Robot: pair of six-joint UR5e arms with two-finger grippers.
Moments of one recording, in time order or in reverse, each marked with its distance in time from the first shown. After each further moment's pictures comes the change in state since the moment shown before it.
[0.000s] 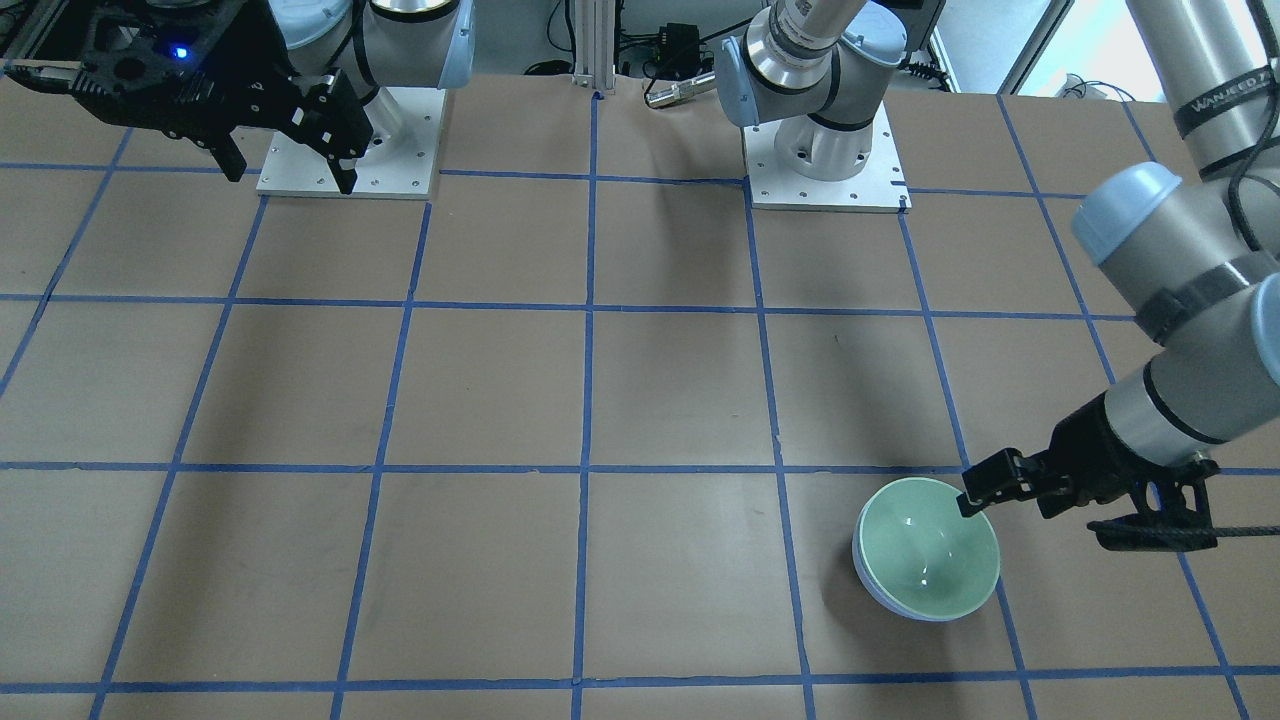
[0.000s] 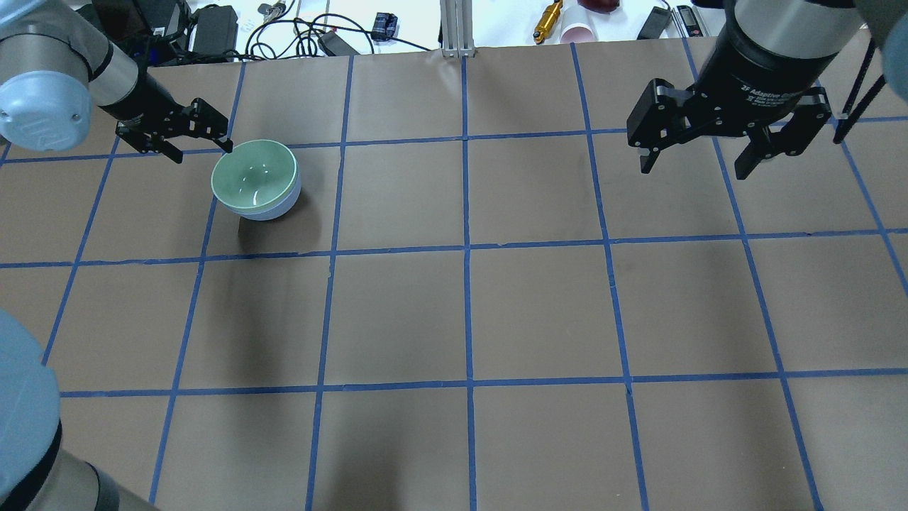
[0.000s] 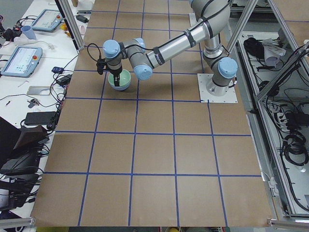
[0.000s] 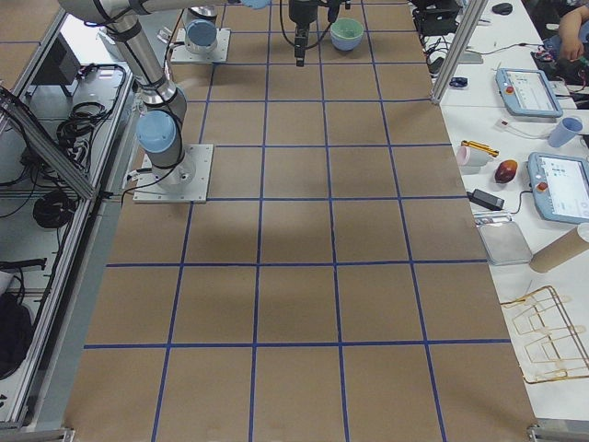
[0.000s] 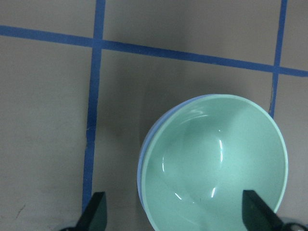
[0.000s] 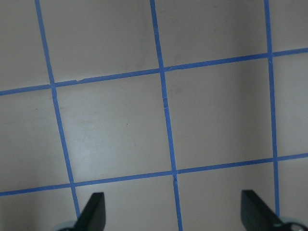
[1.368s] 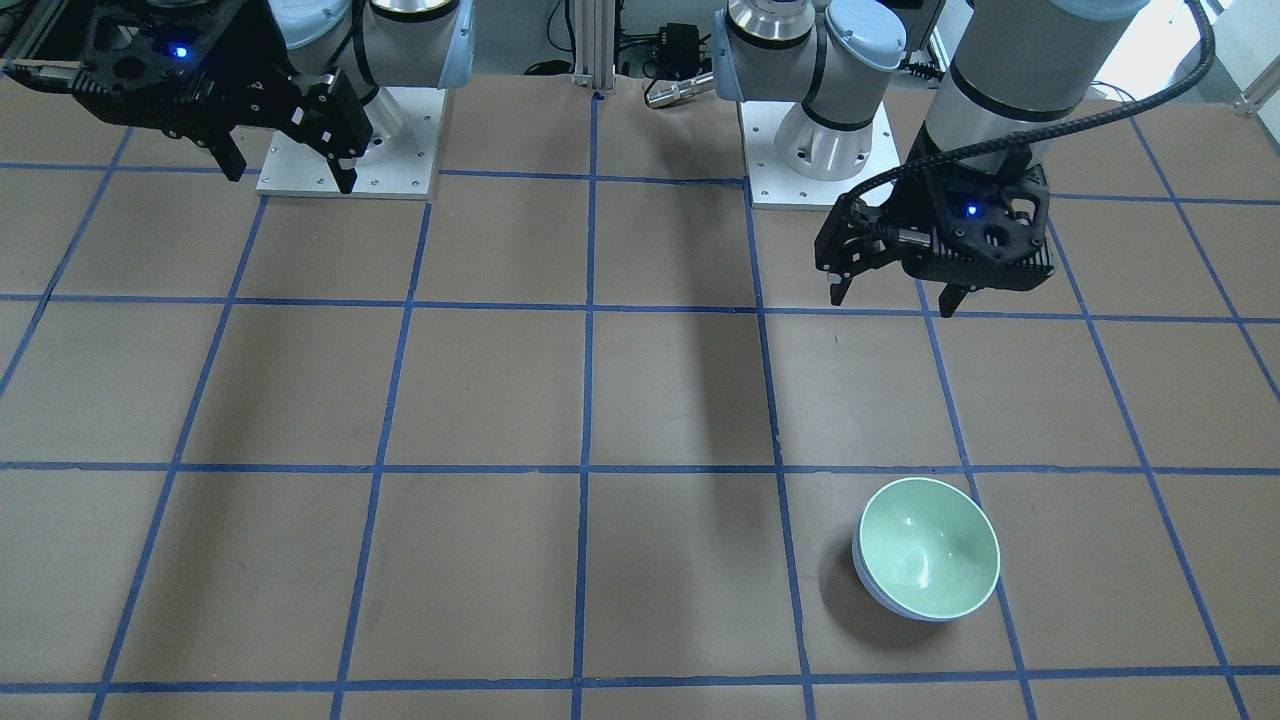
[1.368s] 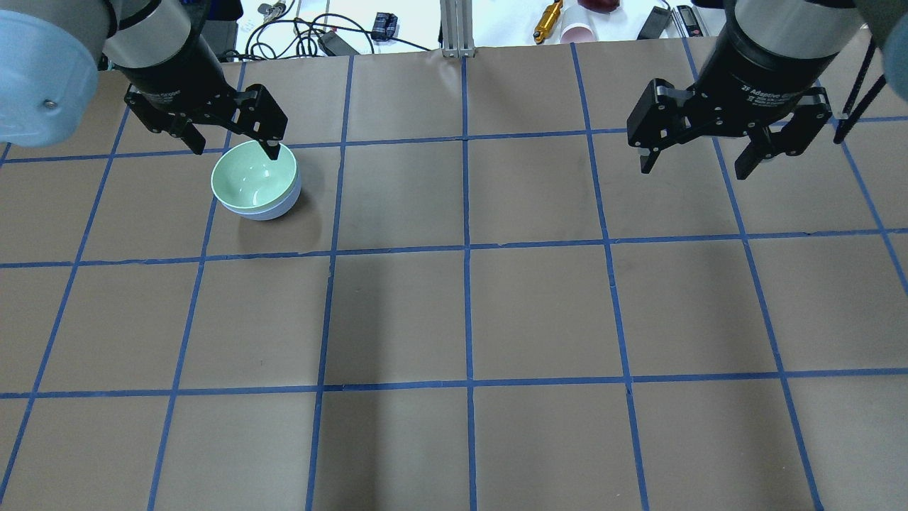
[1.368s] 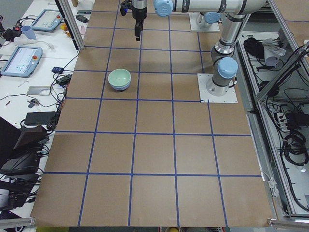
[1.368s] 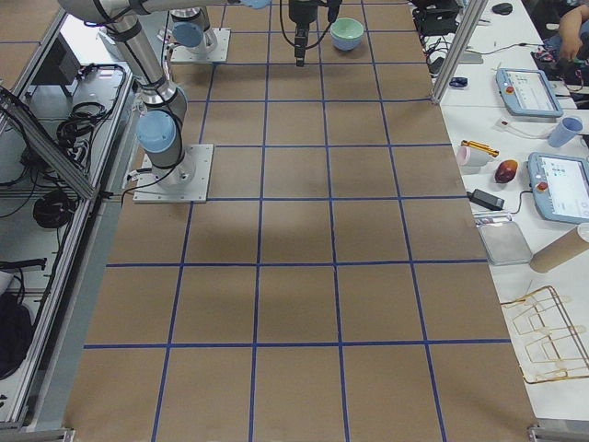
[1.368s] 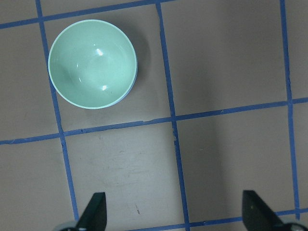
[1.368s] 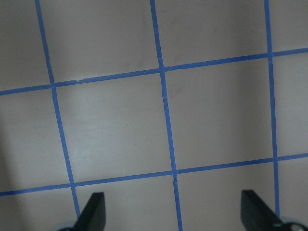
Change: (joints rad) left arm -0.270 0.315 -0.002 -0.284 0.146 -0.137; right arm 0.000 0.000 0.000 0.000 0.000 0.000
